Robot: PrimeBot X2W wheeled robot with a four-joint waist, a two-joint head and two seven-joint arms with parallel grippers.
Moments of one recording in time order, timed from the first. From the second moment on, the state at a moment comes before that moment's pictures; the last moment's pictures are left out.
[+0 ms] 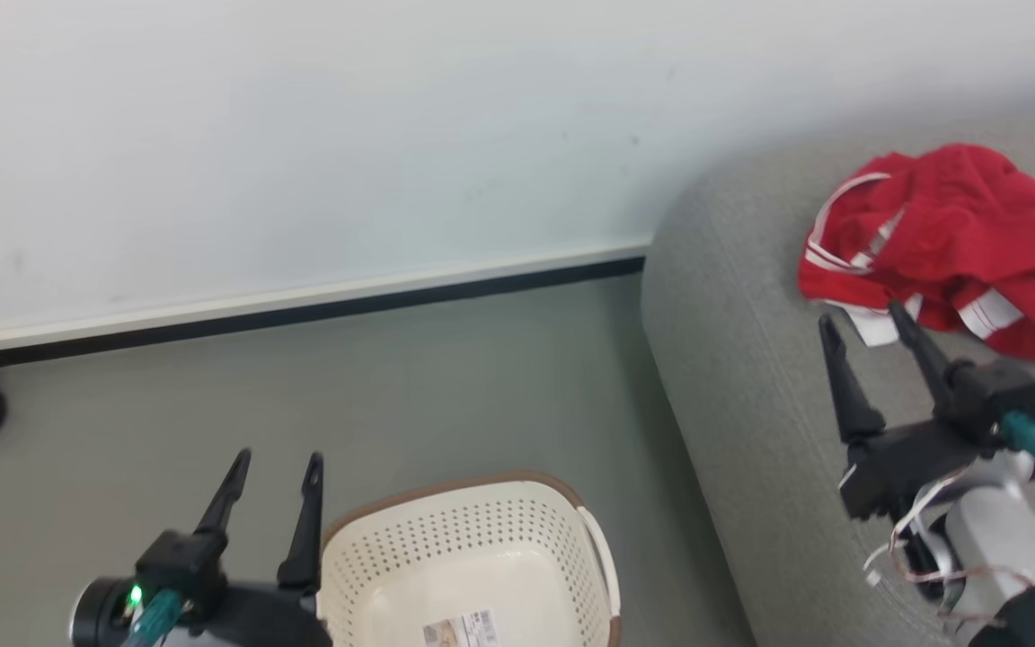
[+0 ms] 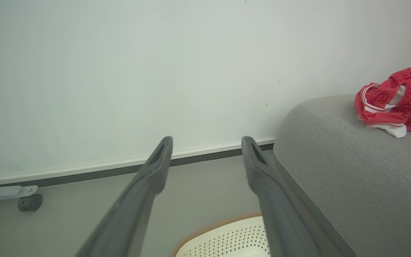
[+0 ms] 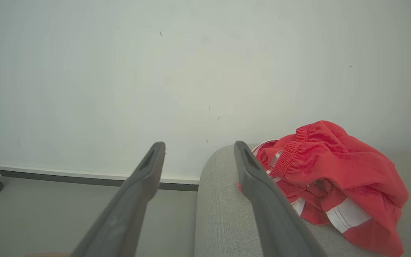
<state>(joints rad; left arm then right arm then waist) -0.14 0.25 -0.35 0.24 -0.45 0.12 -0.24 -0.47 -0.30 0.36 0.49 0.35 0.02 -0.25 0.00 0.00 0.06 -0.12</state>
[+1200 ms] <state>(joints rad) 0.15 0.22 -0.11 0.07 -0.41 0.12 -0.25 -0.08 -0.22 0.32 0.14 0.31 -0.11 -0.25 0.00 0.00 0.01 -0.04</state>
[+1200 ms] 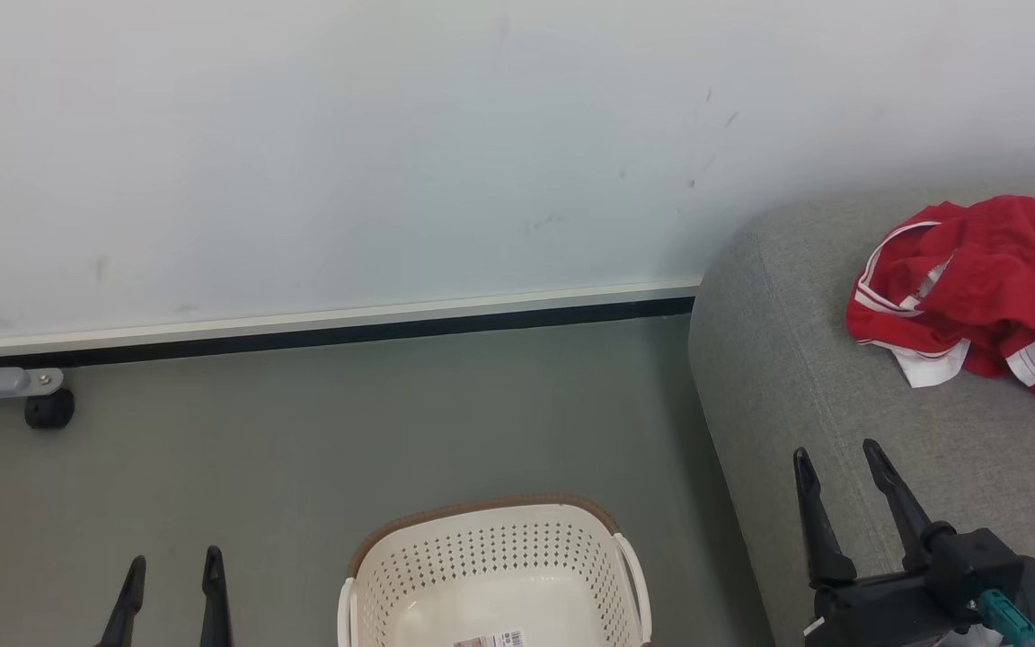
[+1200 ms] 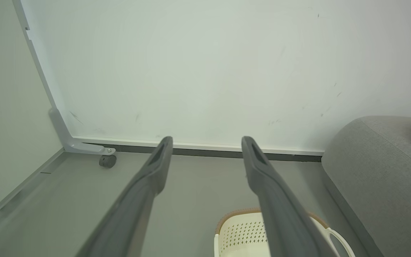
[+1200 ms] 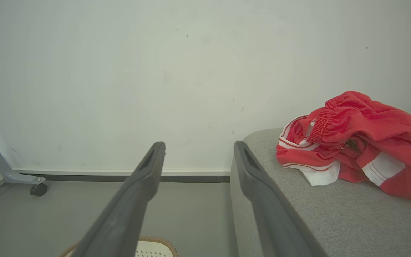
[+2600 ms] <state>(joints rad) 0.14 0.16 -0.07 0.13 -0.57 0.08 -0.18 -0.03 -0.17 0.22 0.19 0.53 -0.07 -0.18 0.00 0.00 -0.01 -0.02</state>
